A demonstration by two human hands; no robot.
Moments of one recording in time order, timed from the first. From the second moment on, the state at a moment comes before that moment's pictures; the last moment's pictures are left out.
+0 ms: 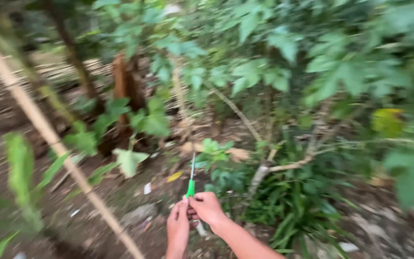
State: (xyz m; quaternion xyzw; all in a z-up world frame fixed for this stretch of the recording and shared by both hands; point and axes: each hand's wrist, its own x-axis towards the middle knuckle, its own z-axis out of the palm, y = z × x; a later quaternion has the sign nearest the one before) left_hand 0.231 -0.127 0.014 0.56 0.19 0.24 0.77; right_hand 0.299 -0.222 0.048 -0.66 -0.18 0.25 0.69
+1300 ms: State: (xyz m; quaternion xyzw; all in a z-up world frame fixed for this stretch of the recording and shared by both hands) left_hand 0.312 -0.404 0.075 0.64 -0.04 -0.15 0.75; right_hand 0.261 -0.504 0.124 -0.55 0.01 0.08 0.83
